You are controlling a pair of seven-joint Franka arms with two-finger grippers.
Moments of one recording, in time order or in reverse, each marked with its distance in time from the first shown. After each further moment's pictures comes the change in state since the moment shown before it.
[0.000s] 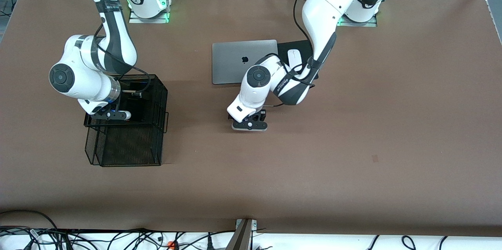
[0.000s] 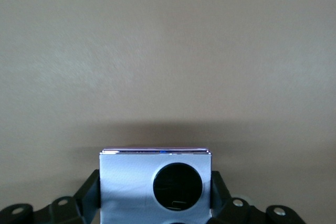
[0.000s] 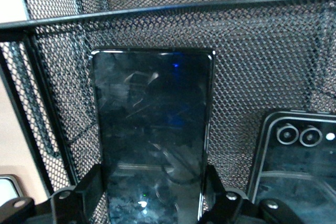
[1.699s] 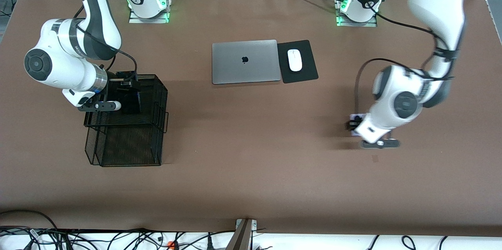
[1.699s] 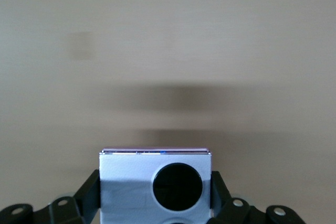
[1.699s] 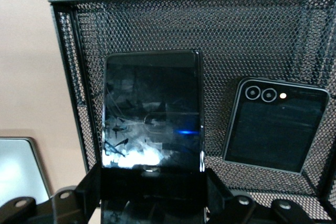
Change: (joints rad) left arm 0.548 -0.451 -0.009 -0.562 0.091 -0.143 0.394; right arm -0.011 -0.121 -0.005 0.000 -0.084 -0.109 -0.018
